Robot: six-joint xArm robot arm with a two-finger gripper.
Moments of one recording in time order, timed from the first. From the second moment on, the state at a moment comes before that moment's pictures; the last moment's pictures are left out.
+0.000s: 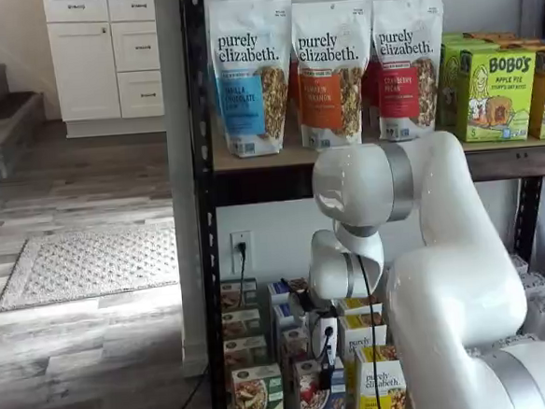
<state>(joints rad) 0.03 1.02 -1.57 0.12 0.51 -1.64</state>
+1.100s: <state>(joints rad) 0.04 1.07 -1.64 0.07 0.59 -1.58</state>
